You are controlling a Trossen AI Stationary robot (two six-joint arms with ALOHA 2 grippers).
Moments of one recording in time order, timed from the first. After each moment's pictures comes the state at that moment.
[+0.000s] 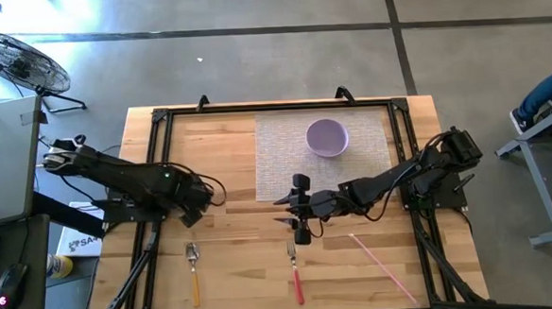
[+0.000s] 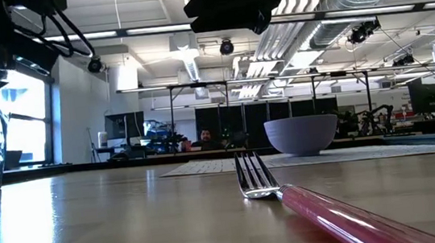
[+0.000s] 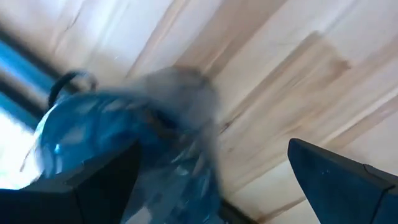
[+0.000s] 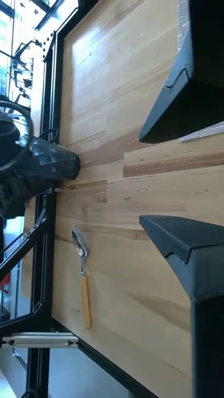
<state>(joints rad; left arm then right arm) -0.26 1.16 0.83 -1.32 -0.05 -0.94 0.29 1.65 1.02 0.23 0.31 0.10</state>
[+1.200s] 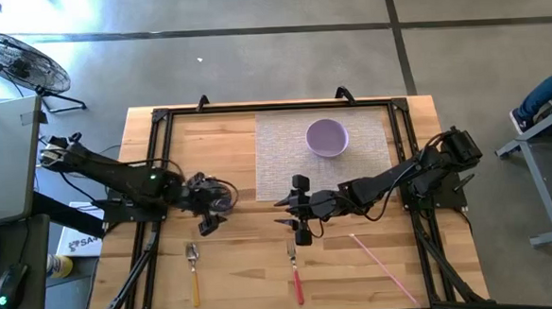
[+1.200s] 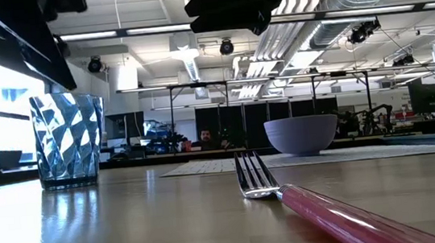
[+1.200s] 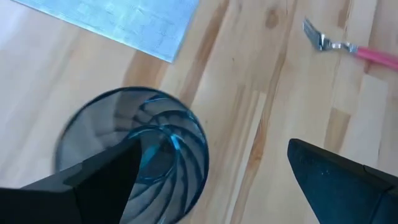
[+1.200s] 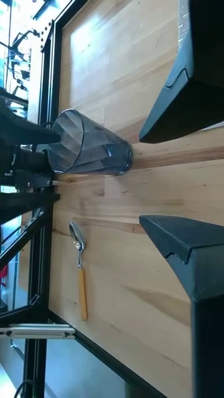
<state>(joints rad) -0.36 1.05 0.83 -0.76 -0.24 -0.67 0.29 1.65 1.02 0.22 0.28 0.10</state>
